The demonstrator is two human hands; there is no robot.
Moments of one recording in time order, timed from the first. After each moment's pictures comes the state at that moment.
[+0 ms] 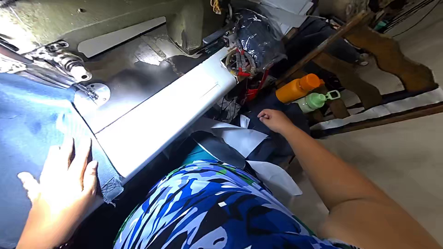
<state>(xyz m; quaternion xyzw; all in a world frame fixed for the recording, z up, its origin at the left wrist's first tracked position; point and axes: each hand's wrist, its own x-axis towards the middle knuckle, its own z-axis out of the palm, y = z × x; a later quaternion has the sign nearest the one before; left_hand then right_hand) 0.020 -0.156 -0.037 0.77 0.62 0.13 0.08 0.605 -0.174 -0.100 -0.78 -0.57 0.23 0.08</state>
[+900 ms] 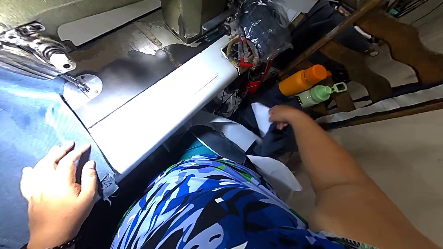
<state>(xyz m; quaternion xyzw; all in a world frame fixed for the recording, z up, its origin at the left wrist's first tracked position) 0.020 -0.169 -0.047 0.76 0.61 0.21 0.06 0.616 -0.158 -0.087 -0.81 -0.43 0.35 -0.18</state>
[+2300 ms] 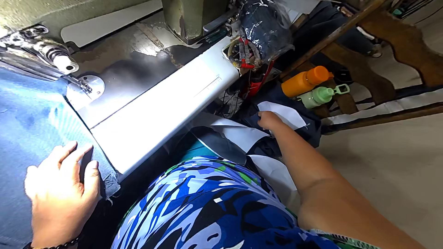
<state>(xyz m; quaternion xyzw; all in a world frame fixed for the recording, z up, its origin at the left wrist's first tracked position) 0.023 -0.169 -0.047 0.76 0.61 0.21 0.05 0.589 -0.151 -0.137 -0.82 -0.46 0.31 -0.16</state>
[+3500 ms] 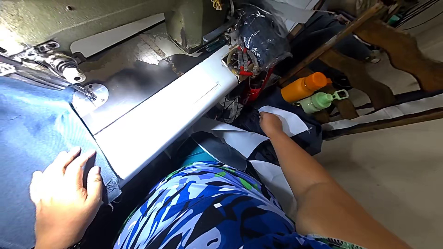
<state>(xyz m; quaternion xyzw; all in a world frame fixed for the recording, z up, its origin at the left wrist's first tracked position) 0.023 -0.169 -0.048 0.77 0.60 0.21 0.04 0.580 -0.160 -0.137 -0.86 -0.48 0.17 -0.06</state>
